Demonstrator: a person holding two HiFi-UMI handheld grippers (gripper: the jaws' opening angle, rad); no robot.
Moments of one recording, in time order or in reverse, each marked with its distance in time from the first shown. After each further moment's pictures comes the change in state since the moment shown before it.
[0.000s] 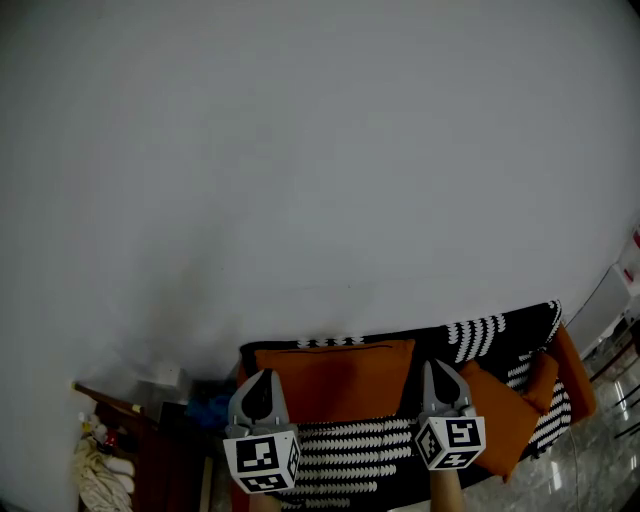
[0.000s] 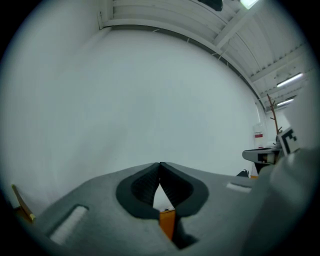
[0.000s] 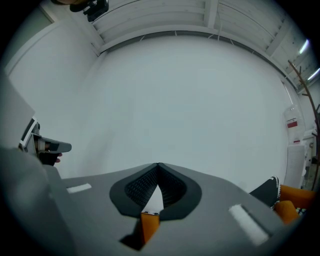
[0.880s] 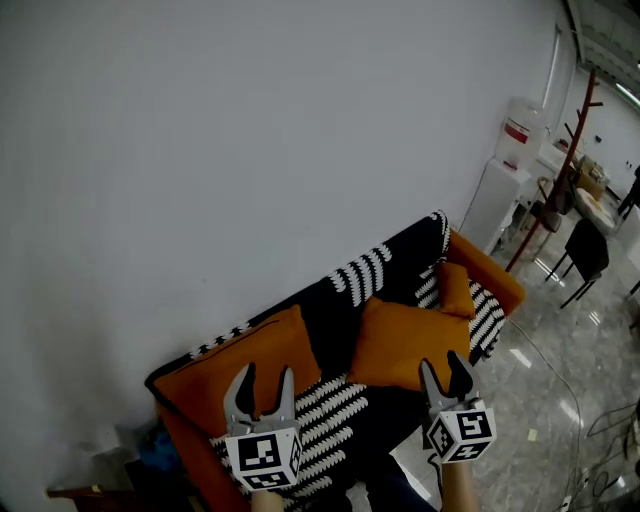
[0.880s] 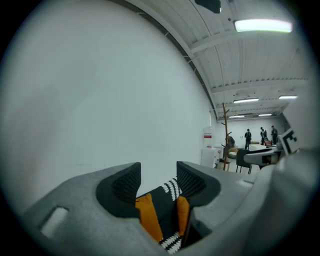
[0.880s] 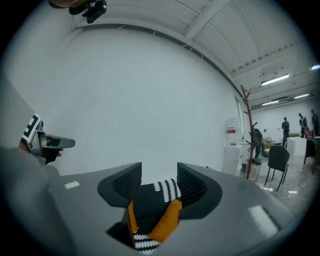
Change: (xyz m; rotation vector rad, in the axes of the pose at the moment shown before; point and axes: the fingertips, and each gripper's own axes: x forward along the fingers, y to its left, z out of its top) left arm 0.041 -0.211 -0.052 0.024 0.069 -0.555; right arm -0.191 -0.160 -0.054 0.019 0.099 -0.535
